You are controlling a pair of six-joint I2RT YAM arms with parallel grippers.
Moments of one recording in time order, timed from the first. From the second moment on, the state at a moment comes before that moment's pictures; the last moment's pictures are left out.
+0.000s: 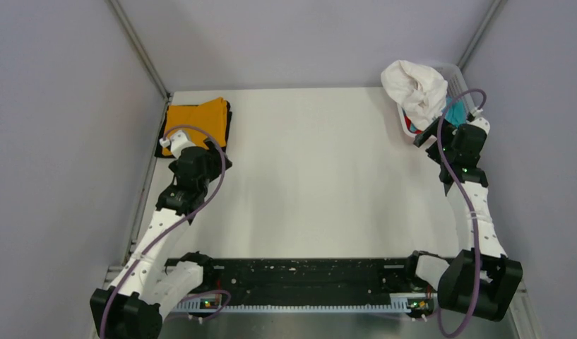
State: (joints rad) left arm -0.22 0.90 0.74 -0.36 -0.36 -0.66; right arm -0.24 1.12 0.84 -0.23 -0.04 0.45
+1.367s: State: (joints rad) left arm -0.21 0.97 0.78 -0.32 -0.42 -0.58; right arm -0.08 2.12 2.04 -0.47 0.11 0.14
